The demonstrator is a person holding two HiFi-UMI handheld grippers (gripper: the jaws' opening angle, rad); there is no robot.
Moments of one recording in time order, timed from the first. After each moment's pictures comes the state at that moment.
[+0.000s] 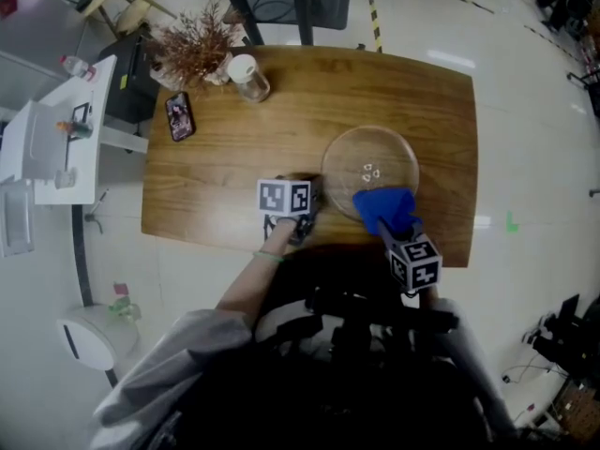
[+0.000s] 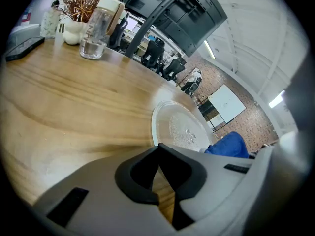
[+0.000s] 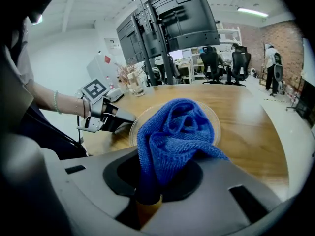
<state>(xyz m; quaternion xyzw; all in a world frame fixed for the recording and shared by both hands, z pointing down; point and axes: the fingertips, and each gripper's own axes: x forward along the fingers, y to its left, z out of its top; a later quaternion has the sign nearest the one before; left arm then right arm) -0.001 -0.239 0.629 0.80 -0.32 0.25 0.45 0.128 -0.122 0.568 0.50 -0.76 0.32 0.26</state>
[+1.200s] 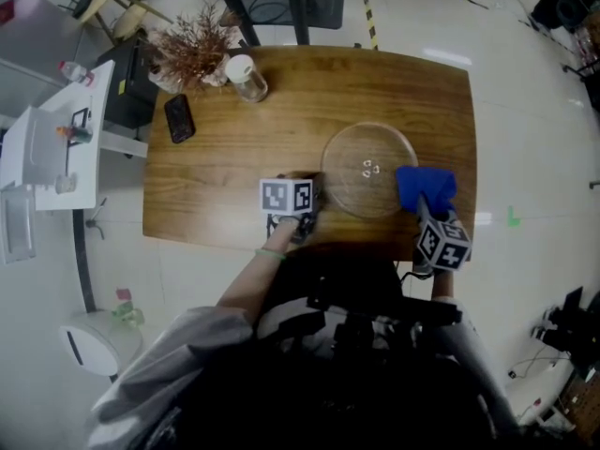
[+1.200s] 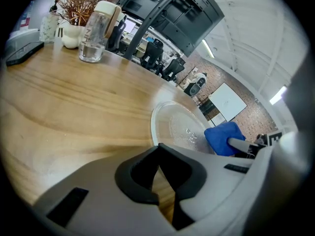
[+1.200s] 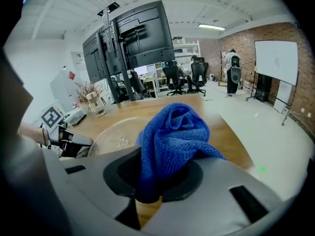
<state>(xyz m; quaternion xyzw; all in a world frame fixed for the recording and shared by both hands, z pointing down) -0.001 -0.238 0.627 0.80 -0.32 0.25 0.44 0.240 -0.143 0.560 0.67 -0.64 0.33 0.18</state>
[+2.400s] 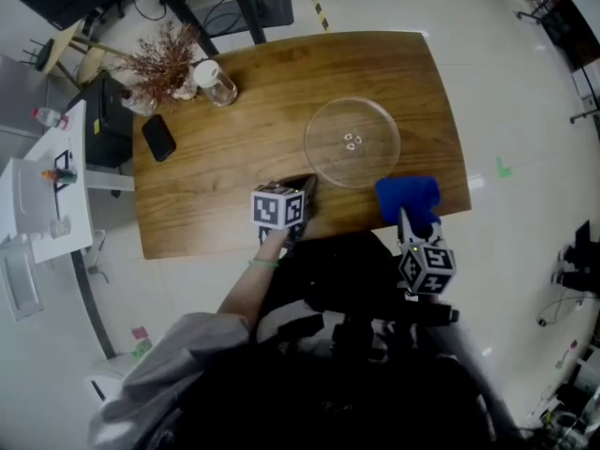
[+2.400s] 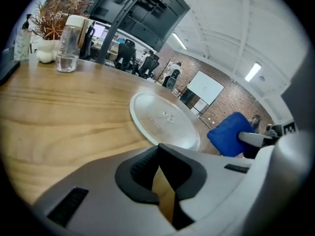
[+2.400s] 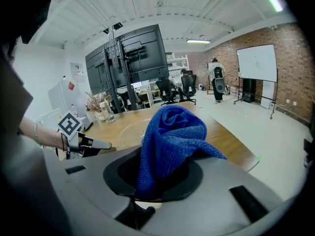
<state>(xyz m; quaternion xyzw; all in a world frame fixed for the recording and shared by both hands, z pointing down) -0.002 -0.179 0.621 0.87 -0.22 0.27 0.35 0.159 -0.032 0.521 0.72 -0.61 0.29 0.11</state>
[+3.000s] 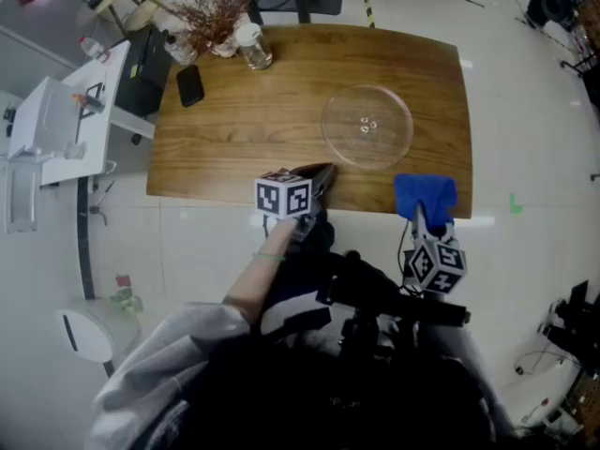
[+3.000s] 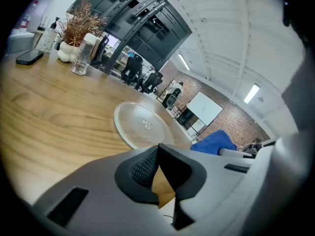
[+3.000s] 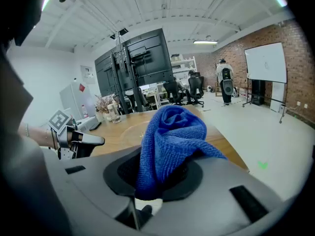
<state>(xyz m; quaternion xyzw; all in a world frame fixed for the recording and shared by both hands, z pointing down) 0.010 -0.117 0.562 0.87 -0.26 0.15 0.38 0.195 0.006 0.508 0.69 -0.66 0.27 0.11</state>
